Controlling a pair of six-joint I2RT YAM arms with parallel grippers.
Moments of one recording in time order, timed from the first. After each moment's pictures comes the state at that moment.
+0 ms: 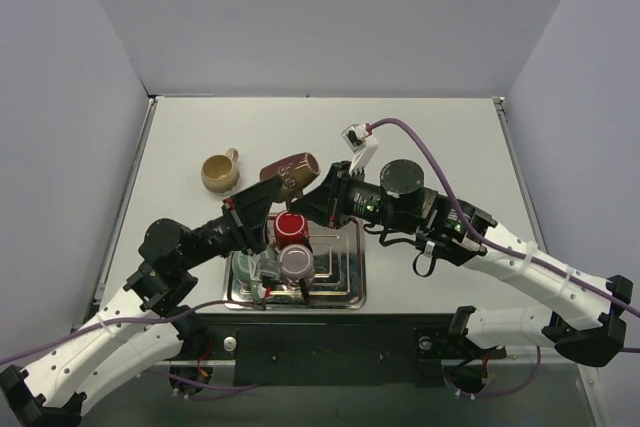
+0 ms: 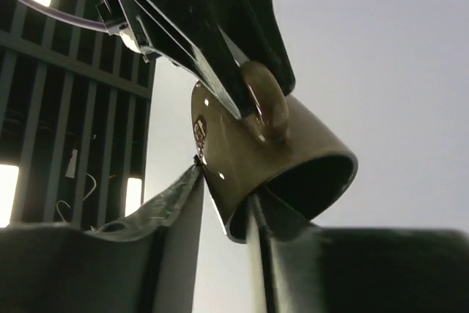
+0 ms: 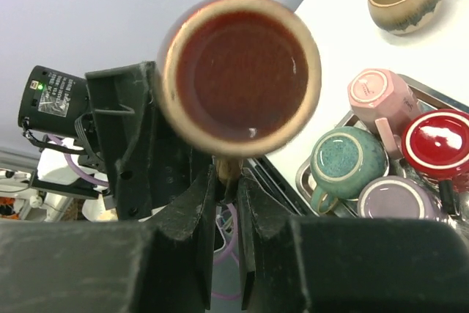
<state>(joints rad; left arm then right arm) -0.77 0.63 0.63 0.30 0.42 1.98 1.07 1.14 1.26 -0.29 -0.04 0.72</state>
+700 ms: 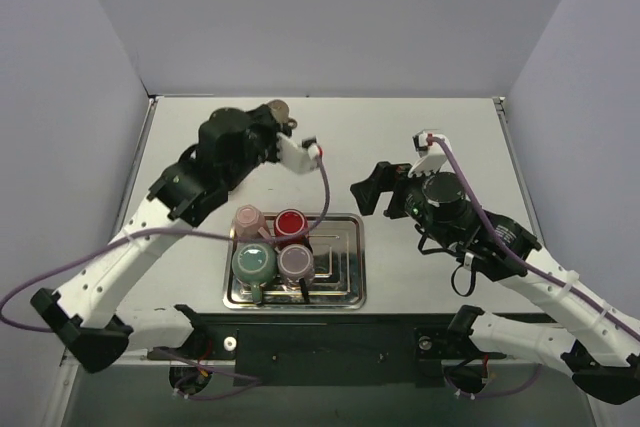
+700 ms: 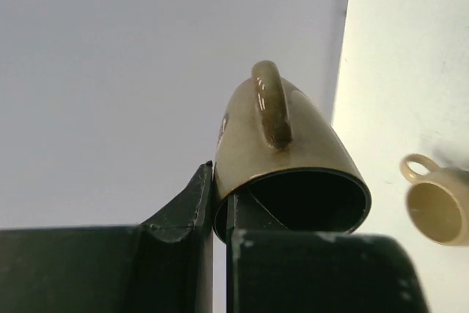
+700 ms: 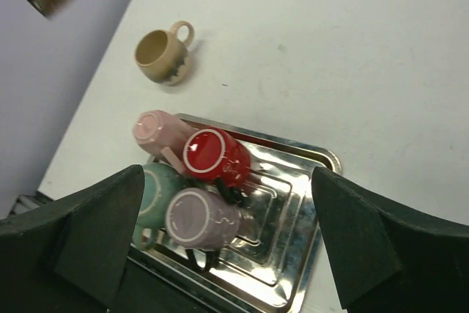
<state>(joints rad) -0.75 1.13 1.29 -0.40 -0.20 1.47 0.90 0.93 1.13 -0.50 0.35 0.55</state>
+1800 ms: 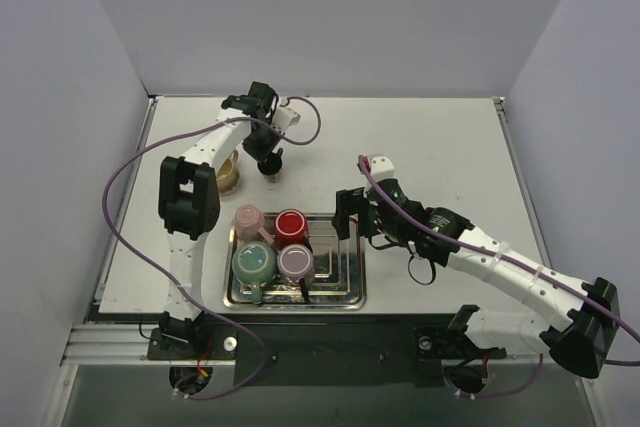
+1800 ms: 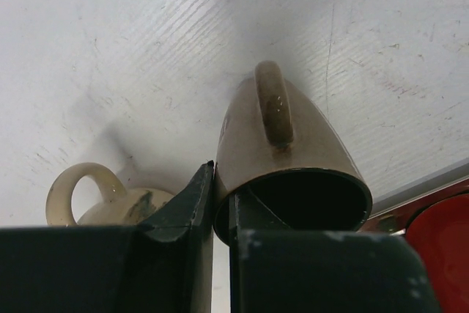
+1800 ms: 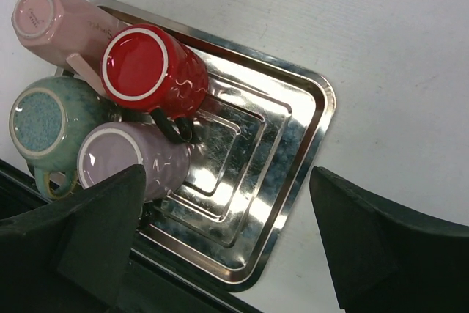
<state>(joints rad) -0.32 2.23 2.01 -0.99 0.03 0.36 0.89 1.11 0.93 -0.46 0.25 0.47</state>
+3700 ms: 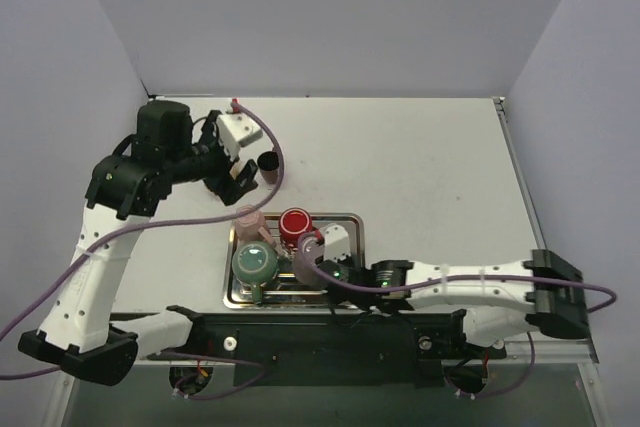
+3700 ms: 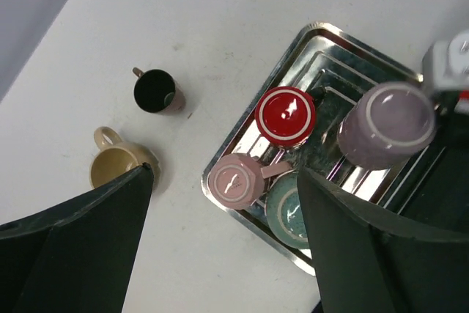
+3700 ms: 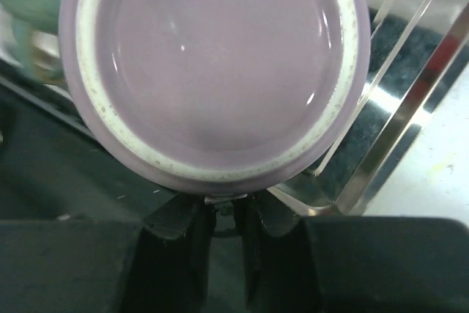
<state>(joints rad) -0.34 1.22 1.69 -1.10 0.40 0.41 1.38 1.42 0.82 -0.40 0.50 0.77</state>
